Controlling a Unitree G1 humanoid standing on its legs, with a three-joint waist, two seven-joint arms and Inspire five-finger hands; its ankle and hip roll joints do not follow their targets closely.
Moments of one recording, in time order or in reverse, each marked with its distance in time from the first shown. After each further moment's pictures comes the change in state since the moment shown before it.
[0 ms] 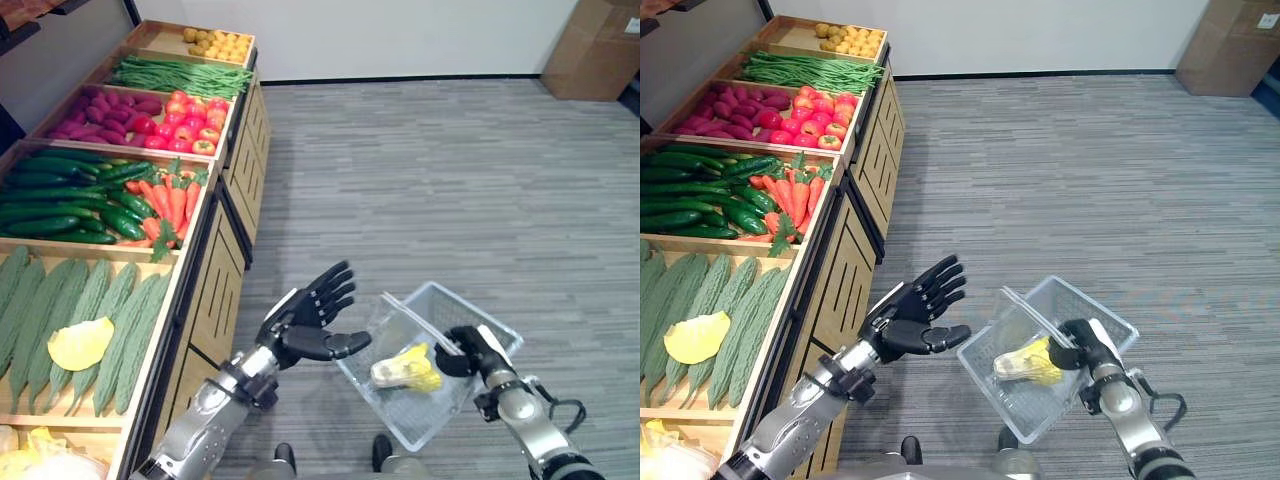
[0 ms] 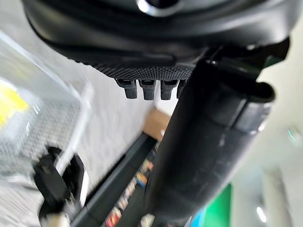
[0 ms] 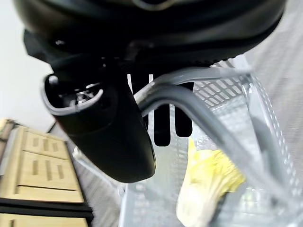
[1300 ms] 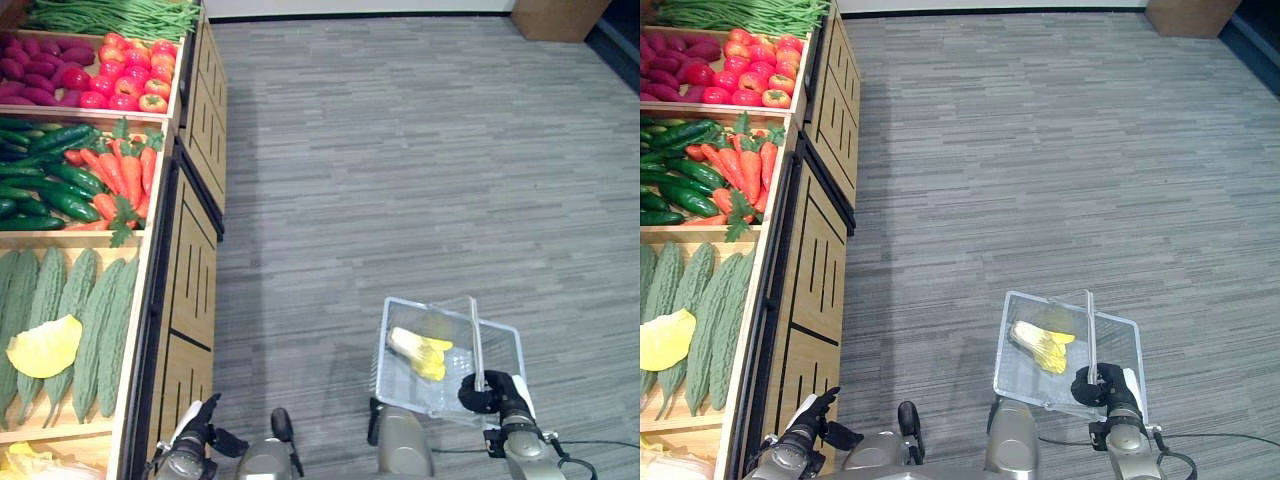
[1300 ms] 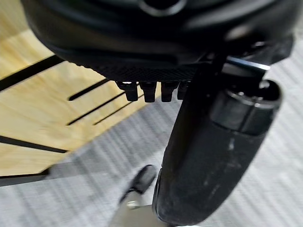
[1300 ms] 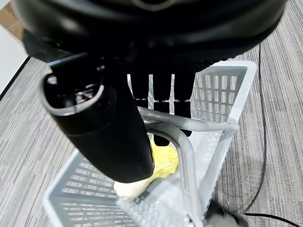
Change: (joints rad) left arm -0.129 -0.199 0.281 1.104 1.042 0.012 0.380; right arm 0.031 0.146 -0.176 0.189 0.031 -0.044 -0.092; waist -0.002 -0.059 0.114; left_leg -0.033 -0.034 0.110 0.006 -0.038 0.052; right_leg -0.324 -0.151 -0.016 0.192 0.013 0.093
